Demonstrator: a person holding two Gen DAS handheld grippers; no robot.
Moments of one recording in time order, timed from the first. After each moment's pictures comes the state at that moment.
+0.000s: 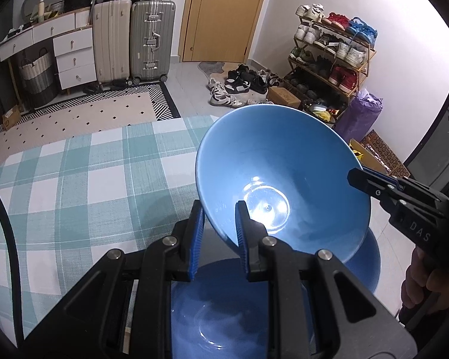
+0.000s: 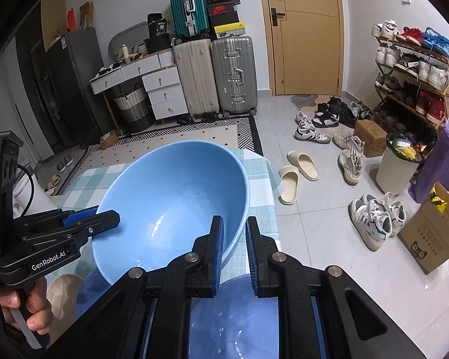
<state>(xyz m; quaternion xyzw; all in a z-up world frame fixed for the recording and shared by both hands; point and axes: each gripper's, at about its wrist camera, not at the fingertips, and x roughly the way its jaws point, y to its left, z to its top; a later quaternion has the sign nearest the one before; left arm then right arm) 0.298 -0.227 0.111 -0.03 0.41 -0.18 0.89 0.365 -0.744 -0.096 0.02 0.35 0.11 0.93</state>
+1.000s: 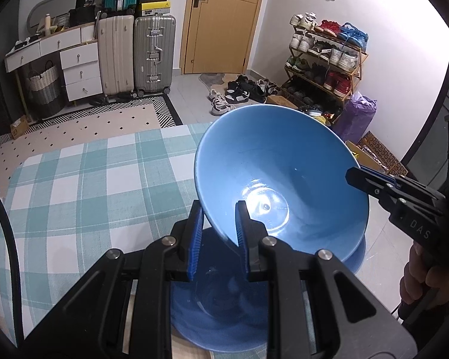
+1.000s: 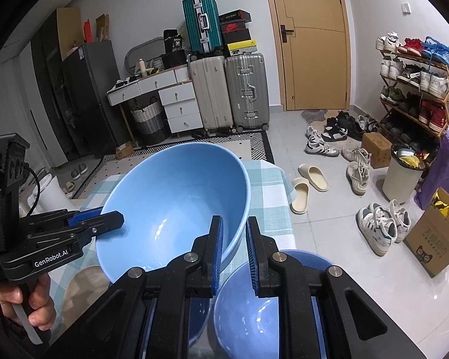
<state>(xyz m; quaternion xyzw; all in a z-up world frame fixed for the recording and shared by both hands) 0.208 -0.210 0.158 -0.01 0.38 -0.18 0.91 0.297 -0.745 -0.072 0.03 0.32 0.14 0.94</state>
